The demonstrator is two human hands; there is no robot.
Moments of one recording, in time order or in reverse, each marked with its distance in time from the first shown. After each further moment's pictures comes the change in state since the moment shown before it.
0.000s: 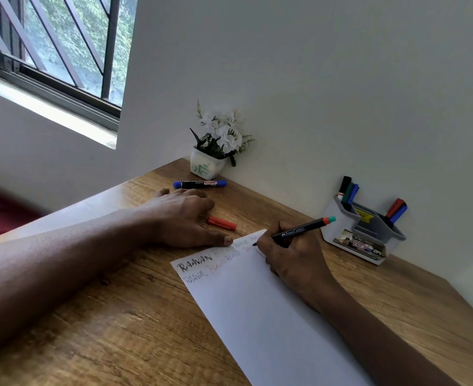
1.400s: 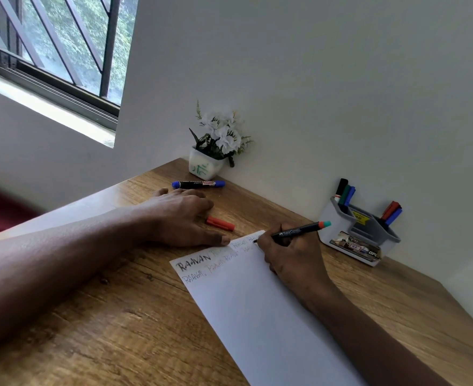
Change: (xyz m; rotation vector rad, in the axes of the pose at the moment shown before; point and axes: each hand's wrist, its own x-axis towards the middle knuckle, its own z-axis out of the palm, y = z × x) left_hand 0.002 -0.005 0.002 -0.036 0.013 0.020; right_hand 0.002 -0.001 0.003 -0.009 0.119 0.095
